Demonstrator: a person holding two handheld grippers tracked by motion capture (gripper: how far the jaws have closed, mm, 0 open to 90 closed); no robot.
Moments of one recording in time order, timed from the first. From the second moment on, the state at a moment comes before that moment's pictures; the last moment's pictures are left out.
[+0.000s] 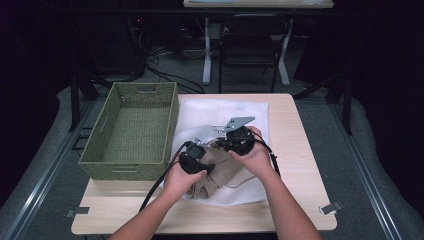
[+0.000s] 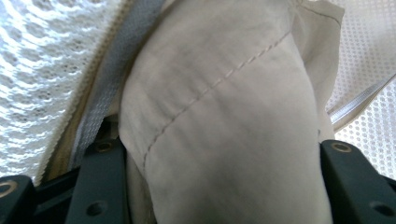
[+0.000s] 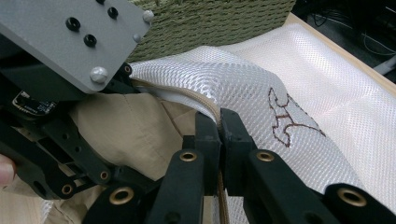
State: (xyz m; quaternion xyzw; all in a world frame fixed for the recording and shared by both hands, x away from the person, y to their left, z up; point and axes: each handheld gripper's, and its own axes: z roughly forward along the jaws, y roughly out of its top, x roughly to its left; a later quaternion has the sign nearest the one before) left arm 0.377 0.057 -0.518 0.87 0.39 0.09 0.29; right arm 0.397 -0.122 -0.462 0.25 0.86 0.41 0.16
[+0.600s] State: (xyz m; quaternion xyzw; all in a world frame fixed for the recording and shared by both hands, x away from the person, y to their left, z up) left arm 0.370 0.060 -0.503 0.87 0.39 0.08 0.30; right arm 0.397 -0.123 -0.462 0.25 0.86 0.41 0.16
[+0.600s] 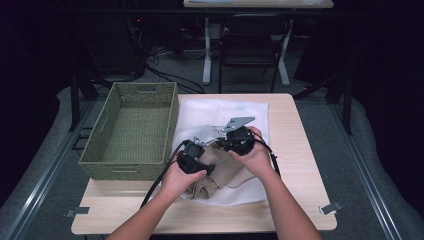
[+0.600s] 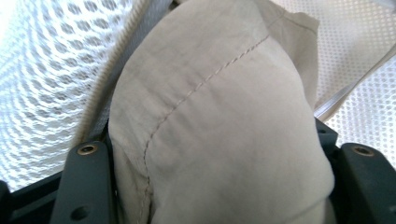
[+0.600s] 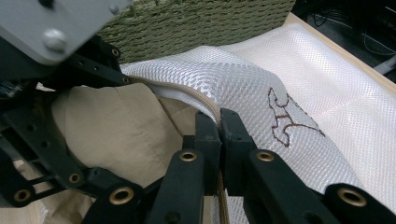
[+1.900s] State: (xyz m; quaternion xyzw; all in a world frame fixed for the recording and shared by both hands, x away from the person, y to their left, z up) left arm 0.354 0.097 -0.453 0.86 0.39 0.11 0.32; right arm 0.397 -0.124 -0.462 0.25 0.86 0.41 0.16
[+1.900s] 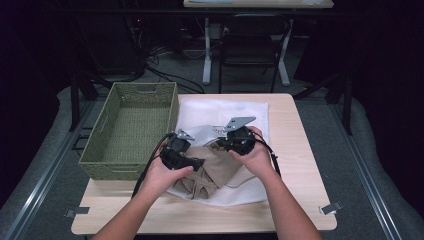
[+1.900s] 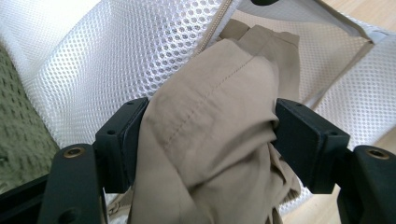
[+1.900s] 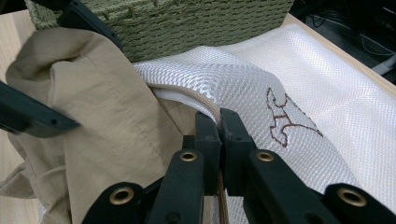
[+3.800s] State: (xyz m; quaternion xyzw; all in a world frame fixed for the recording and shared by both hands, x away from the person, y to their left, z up) left arm 0.327 0.119 -0.506 0.87 0.38 0.06 0.32; right arm 0.396 -0.123 -0.461 0.25 0.86 0.41 0.16
